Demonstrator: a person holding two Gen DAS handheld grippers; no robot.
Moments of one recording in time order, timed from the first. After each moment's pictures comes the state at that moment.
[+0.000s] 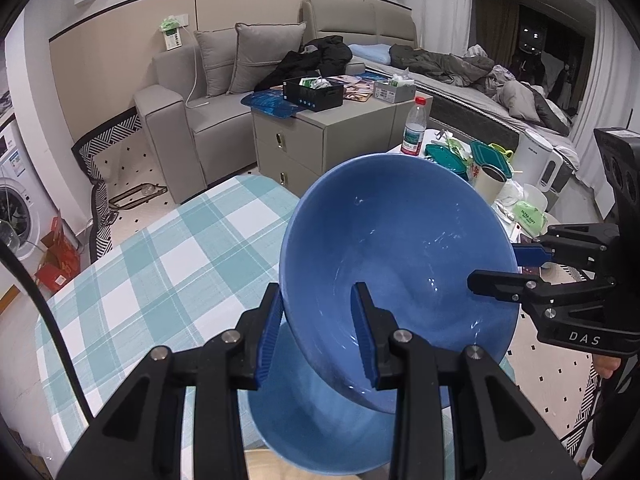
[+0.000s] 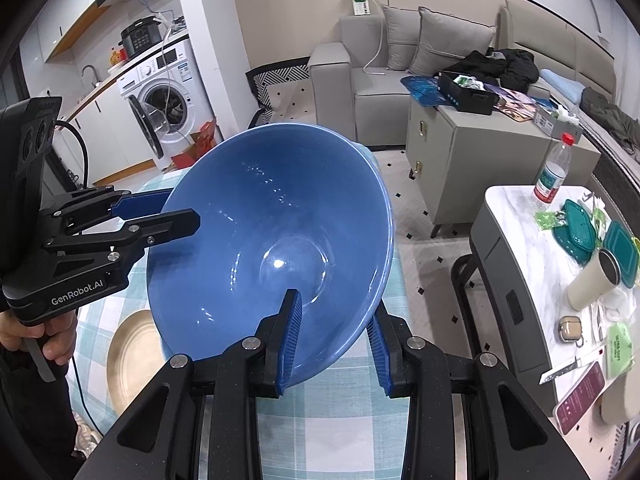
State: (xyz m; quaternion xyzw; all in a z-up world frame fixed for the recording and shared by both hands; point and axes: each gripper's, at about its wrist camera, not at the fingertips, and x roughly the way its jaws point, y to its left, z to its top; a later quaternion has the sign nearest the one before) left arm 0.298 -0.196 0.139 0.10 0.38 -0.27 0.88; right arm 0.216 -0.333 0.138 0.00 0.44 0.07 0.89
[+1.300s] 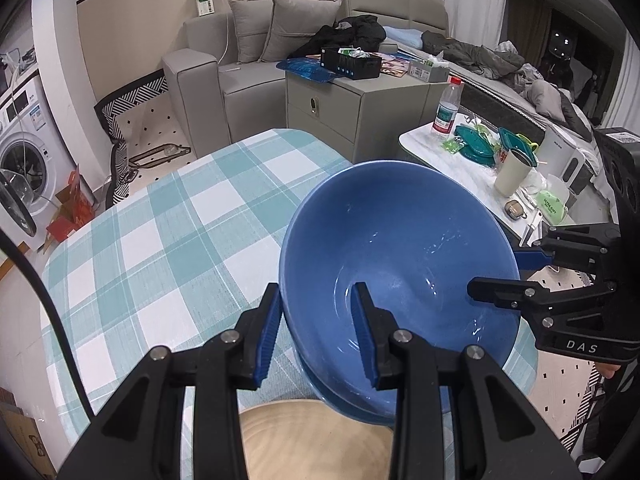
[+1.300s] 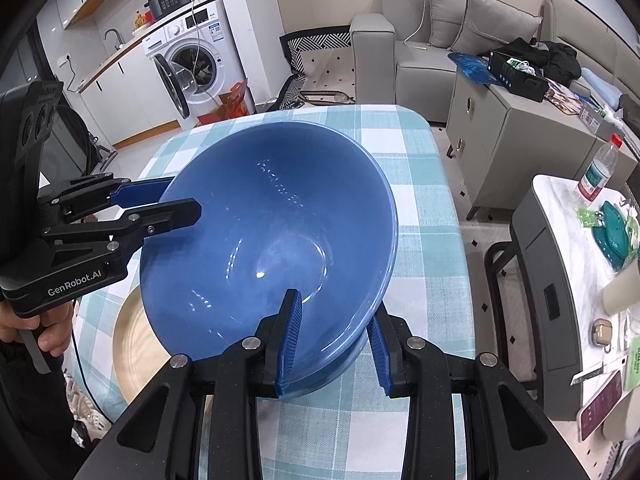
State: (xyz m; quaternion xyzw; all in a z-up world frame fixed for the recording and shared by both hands) left arm 0.289 -0.147 0.101 0.08 0.43 -0.23 0.87; right arm 0.226 -0.281 0.098 -0.02 0.49 0.12 0.86
